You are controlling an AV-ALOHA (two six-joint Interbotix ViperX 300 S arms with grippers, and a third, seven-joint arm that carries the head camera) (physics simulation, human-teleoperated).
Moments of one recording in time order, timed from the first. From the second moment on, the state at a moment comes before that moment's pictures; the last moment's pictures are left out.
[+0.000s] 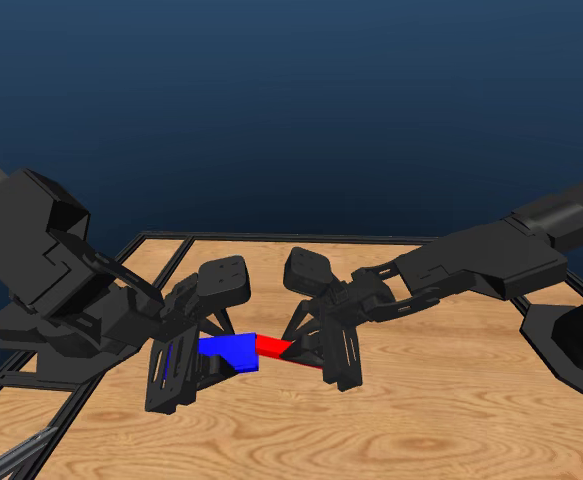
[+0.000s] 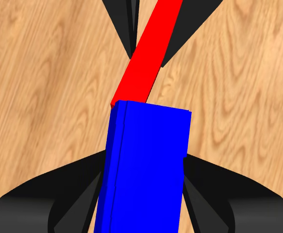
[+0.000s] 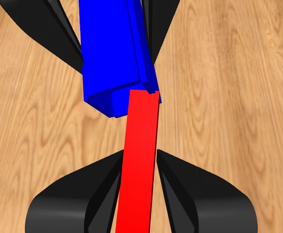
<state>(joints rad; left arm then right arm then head) -0.45 -0.23 0.77 0.51 0.73 -1.10 0.11 0.31 0.26 -0.03 0.17 0.14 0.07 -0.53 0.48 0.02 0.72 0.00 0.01</state>
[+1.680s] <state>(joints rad) -0.38 -0.19 0.85 0.46 0.52 -1.07 0.22 0.19 0.53 -0.03 0.11 0.42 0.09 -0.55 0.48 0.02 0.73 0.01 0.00</state>
